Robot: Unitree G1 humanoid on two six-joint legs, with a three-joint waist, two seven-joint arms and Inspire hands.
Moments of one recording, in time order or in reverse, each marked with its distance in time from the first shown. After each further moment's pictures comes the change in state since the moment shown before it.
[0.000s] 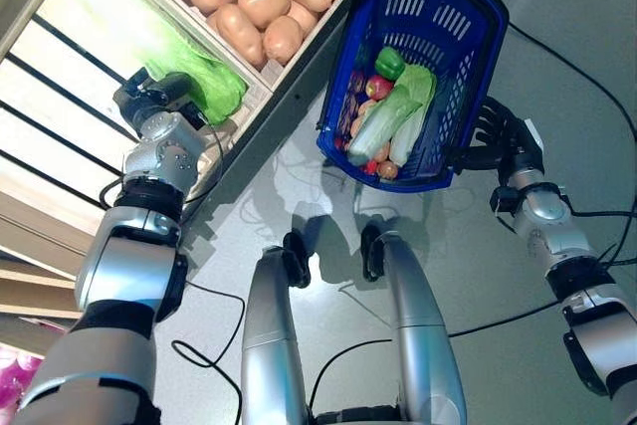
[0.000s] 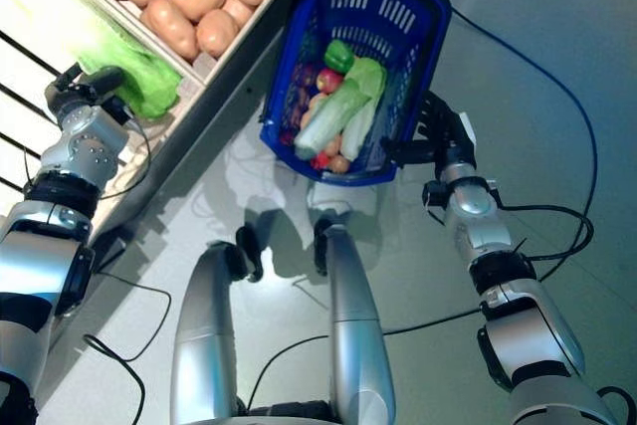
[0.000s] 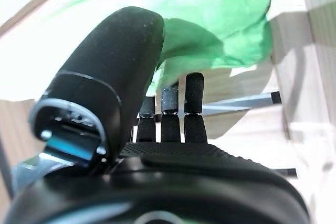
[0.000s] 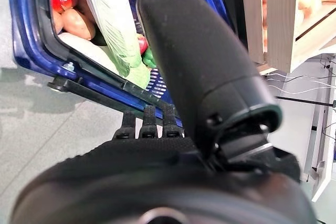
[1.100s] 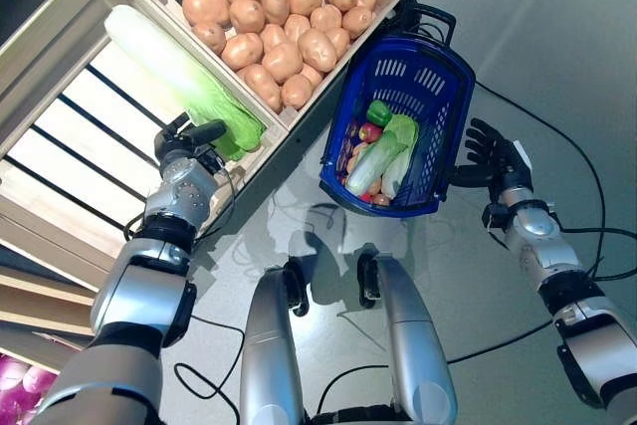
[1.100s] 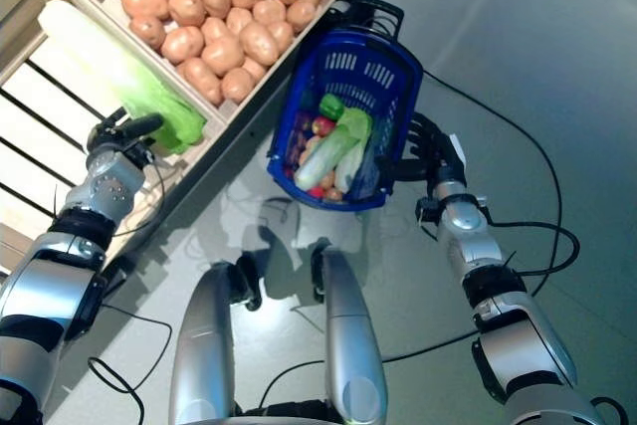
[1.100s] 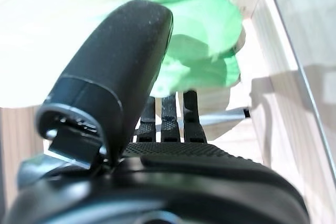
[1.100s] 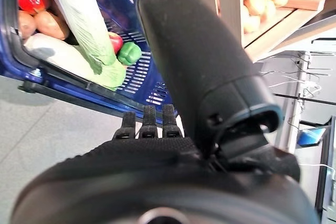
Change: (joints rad) left arm 0.158 -0.043 -0.001 -0.041 -0.080 -0.015 -0.208; right arm 0.073 0.038 -0.004 -0.001 -0.004 0.003 0.001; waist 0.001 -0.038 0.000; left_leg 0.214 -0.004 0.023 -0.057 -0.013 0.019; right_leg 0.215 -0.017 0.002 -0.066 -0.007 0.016
